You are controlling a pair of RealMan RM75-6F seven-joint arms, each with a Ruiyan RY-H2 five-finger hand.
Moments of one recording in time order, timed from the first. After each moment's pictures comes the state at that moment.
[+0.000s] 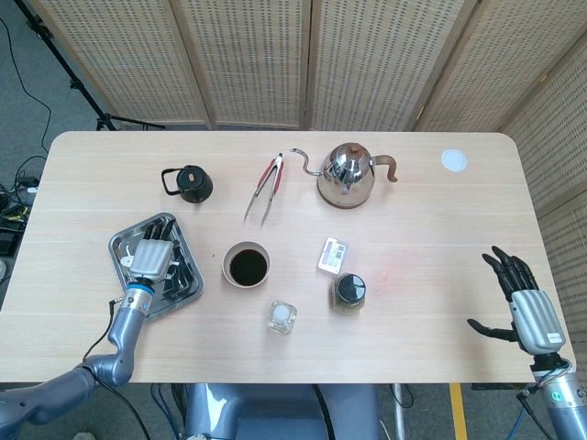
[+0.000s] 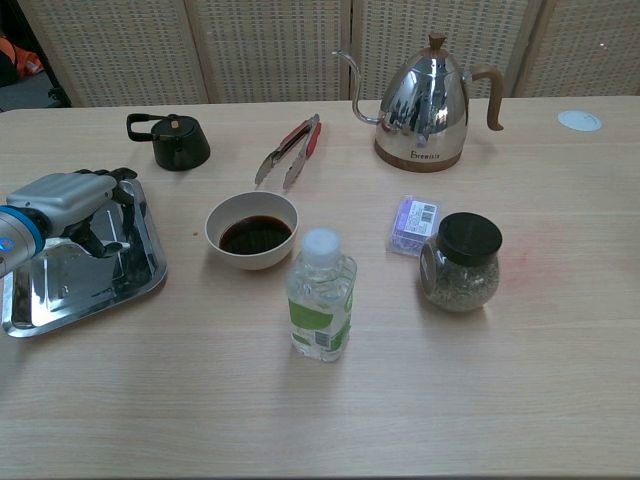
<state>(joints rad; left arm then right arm) -0.61 -1.82 -0.20 -0.91 1.09 0.90 0.35 0.17 -1.21 0.04 -1.39 -1.58 1.46 0.41</state>
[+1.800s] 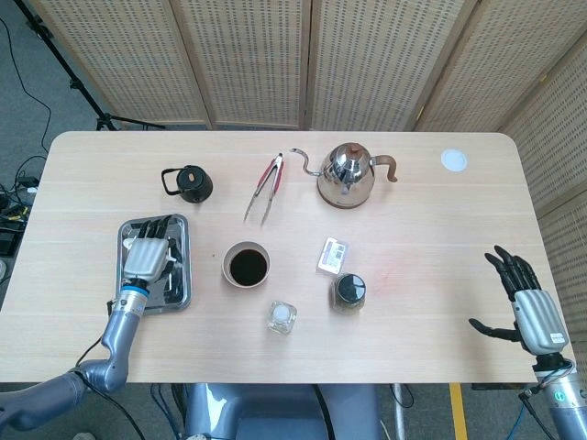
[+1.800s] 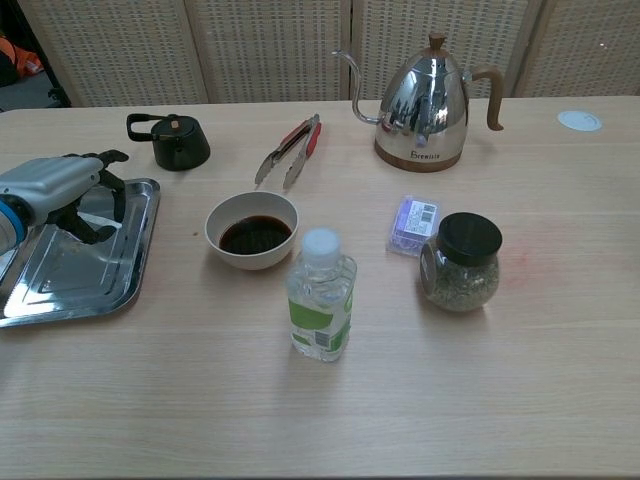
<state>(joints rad) -0.58 -1.73 -0.20 -1.08 1.10 0.97 0.33 0.17 -1.20 0.04 -1.39 -1.58 1.46 0.43</state>
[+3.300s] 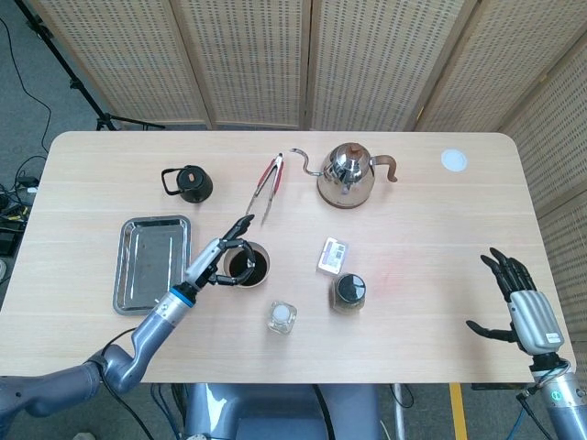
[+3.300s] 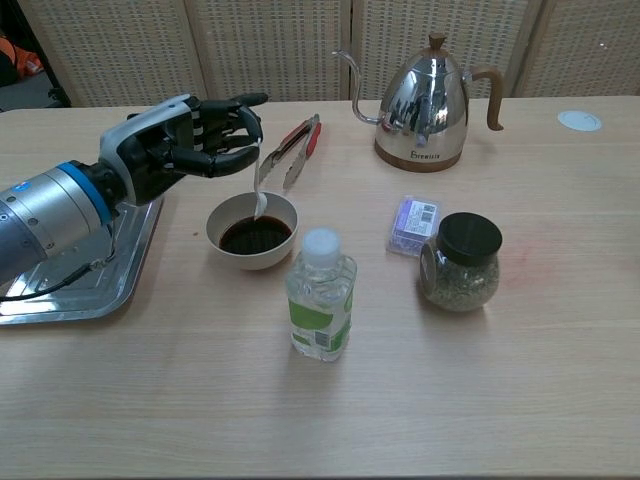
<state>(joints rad) -0.71 -1.77 -0.14 -1.12 1.55 1.07 -1.14 0.17 -1.20 0.03 -1.39 -1.58 1.44 0.43</state>
